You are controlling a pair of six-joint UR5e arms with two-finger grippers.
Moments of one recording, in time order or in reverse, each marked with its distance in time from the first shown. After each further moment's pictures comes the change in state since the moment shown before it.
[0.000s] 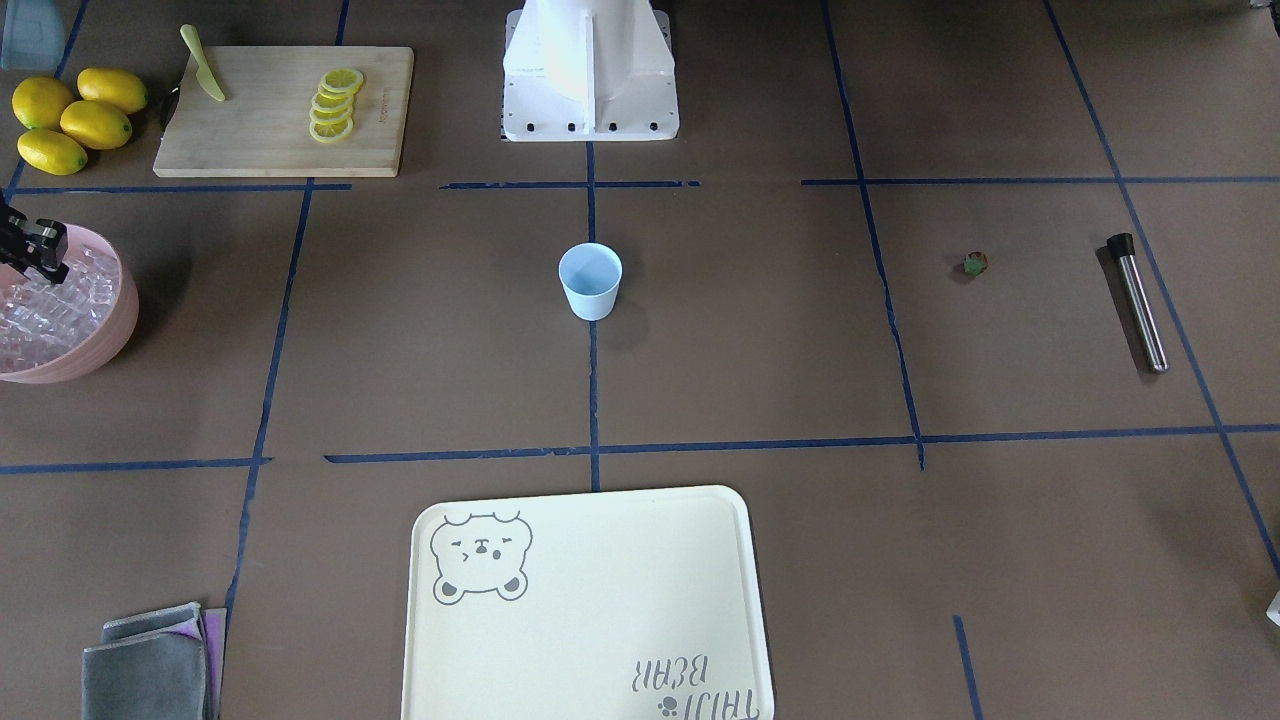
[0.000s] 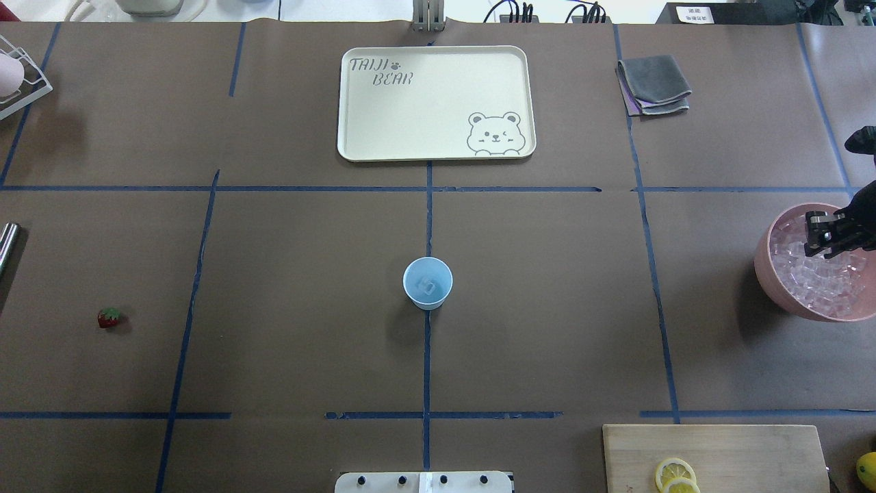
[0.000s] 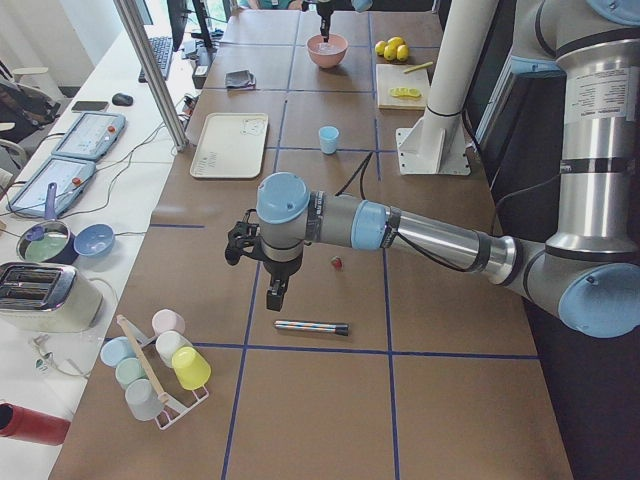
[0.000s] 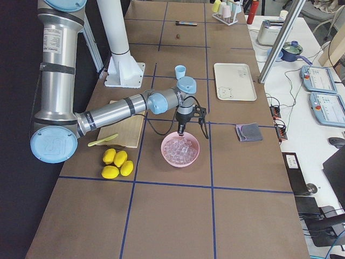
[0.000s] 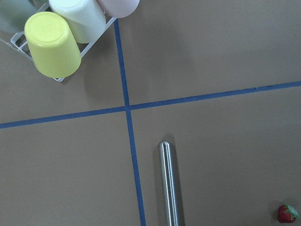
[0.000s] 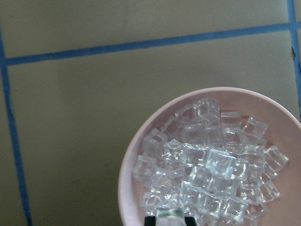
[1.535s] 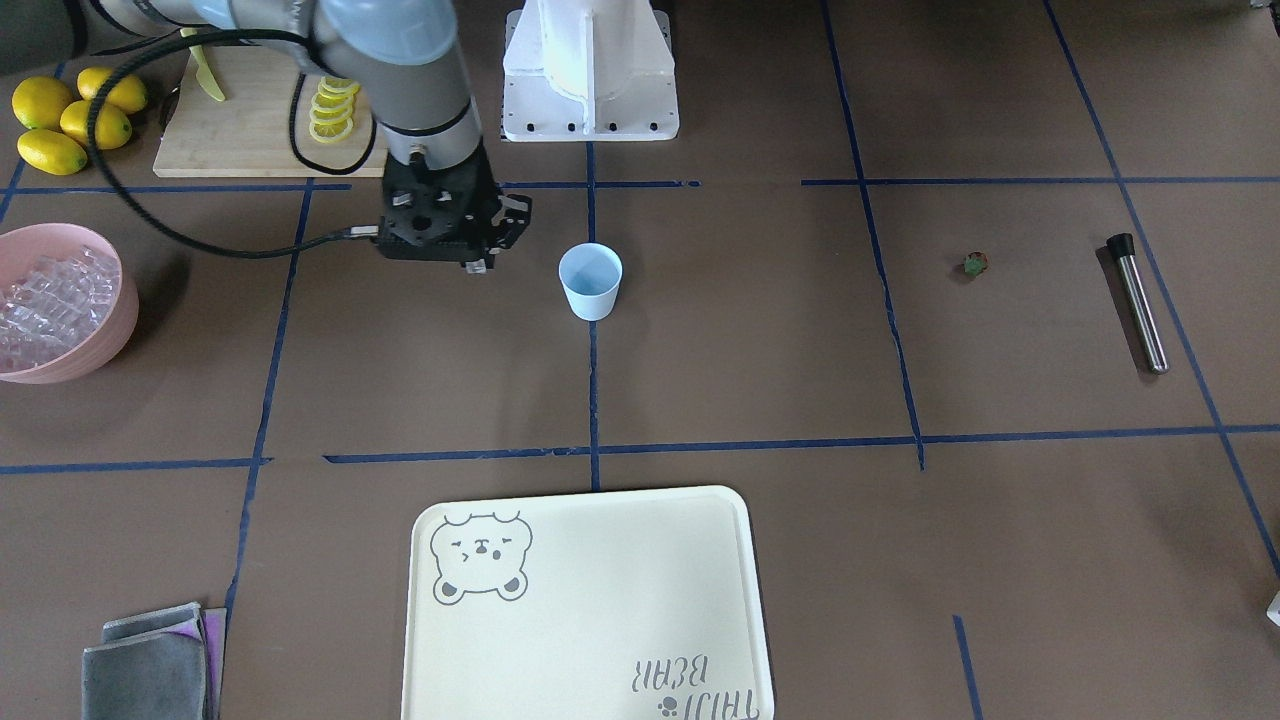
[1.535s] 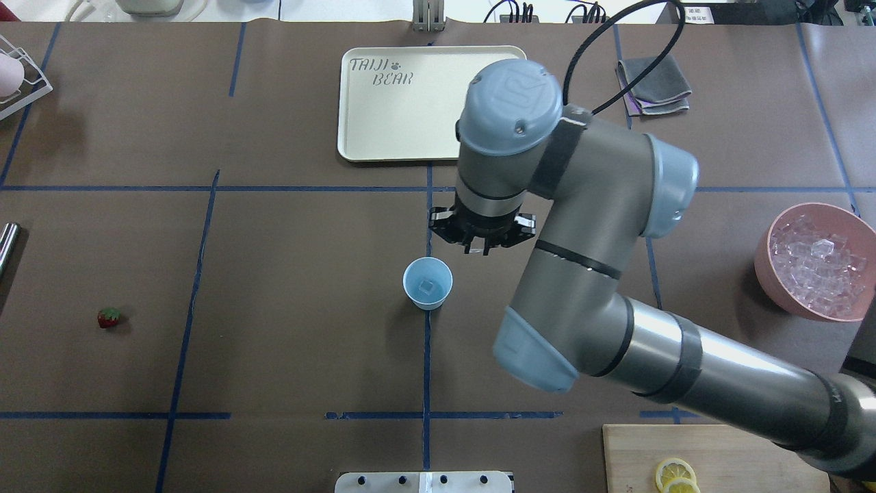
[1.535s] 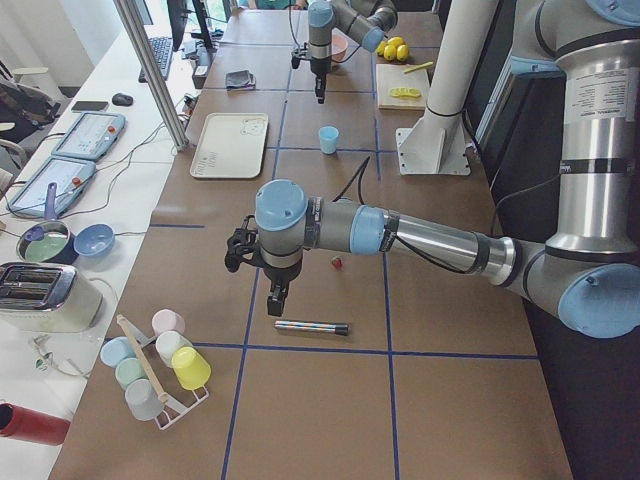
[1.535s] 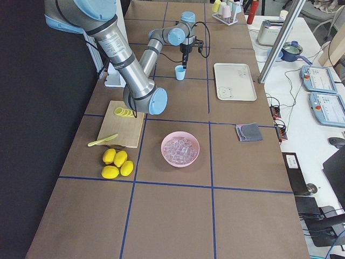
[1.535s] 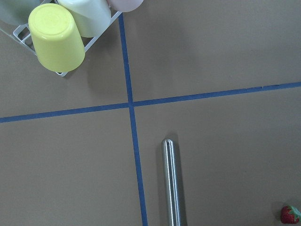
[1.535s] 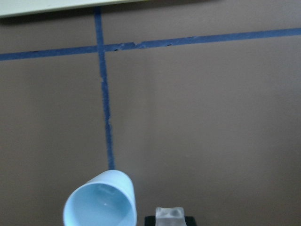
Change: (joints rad) left arm 0.000 0.000 0.026 -0.001 0.001 -0.003; right arm -0.538 0.899 -0.268 -0.337 -0.243 0.499
